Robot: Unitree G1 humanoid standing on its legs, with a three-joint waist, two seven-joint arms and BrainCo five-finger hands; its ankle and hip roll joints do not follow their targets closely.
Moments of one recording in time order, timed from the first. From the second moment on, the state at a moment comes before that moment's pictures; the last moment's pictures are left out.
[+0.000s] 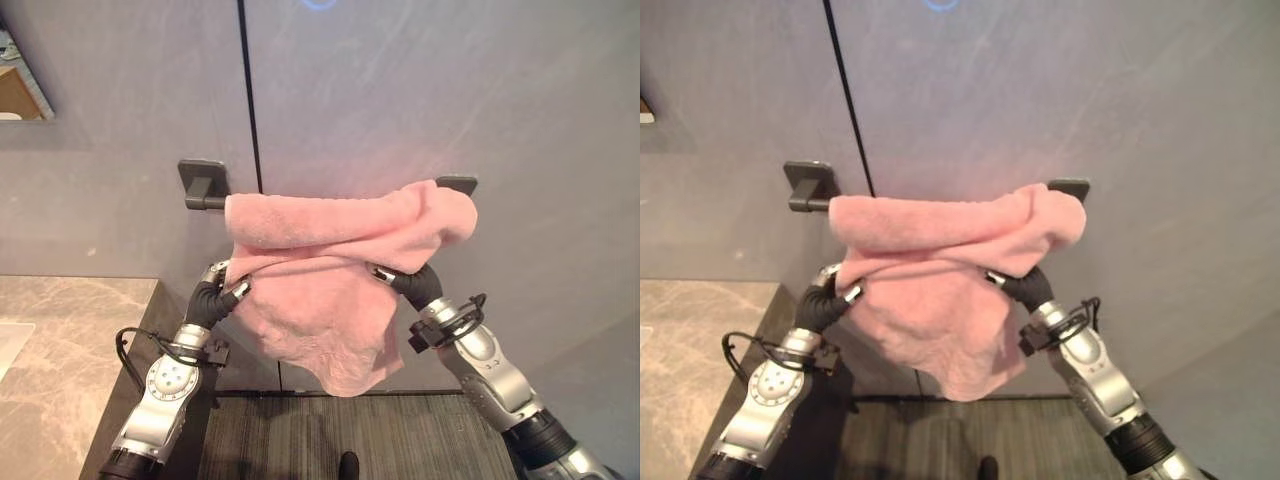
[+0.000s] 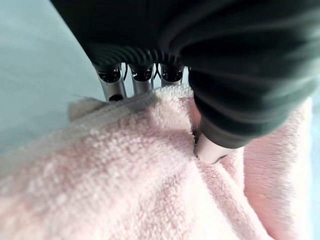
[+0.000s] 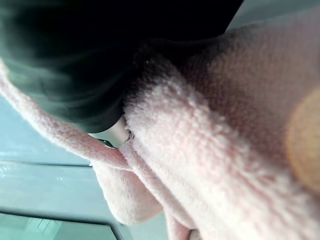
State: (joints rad) left arm 0.03 0.43 -0.16 0.06 -0.19 -0.34 0.11; right arm -0.20 -0.46 0.41 -0.05 0.58 -0.19 0.09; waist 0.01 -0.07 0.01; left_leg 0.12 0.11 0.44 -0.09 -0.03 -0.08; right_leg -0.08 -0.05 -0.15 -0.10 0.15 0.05
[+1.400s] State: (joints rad) left arm -0.09 0.34 -0.29 0.26 -0.45 -0.24 0.10; right arm -0.26 -0.37 0.43 0.15 0.76 -0.15 -0.06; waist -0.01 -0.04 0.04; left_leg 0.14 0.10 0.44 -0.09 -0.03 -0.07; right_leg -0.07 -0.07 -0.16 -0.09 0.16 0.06
